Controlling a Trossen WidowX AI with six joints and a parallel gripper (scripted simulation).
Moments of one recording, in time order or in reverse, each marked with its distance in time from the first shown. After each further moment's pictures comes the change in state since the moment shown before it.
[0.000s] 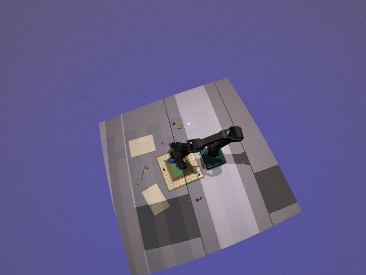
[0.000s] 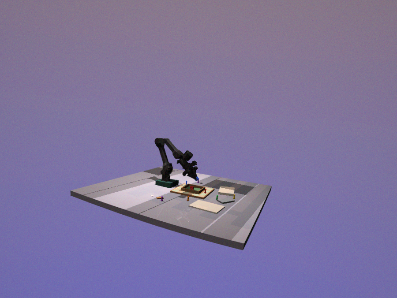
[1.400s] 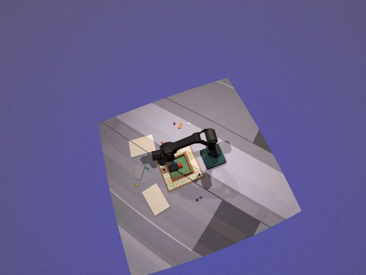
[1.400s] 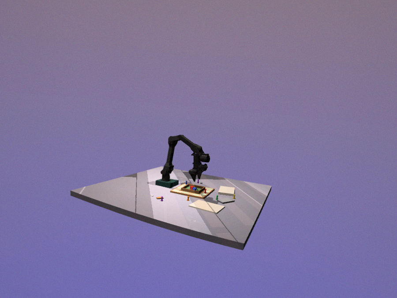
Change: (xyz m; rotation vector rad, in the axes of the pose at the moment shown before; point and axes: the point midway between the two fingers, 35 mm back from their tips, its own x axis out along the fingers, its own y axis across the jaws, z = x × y) arm 0.017 -0.001 0.017 0.010 0.760 0.001
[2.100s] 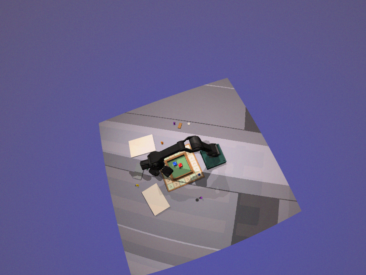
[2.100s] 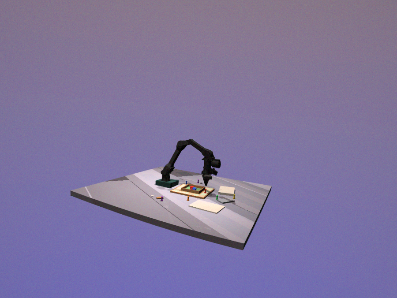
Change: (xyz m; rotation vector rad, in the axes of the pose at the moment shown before) arm 0.035 0.016 0.072 -0.522 0.073 0.017
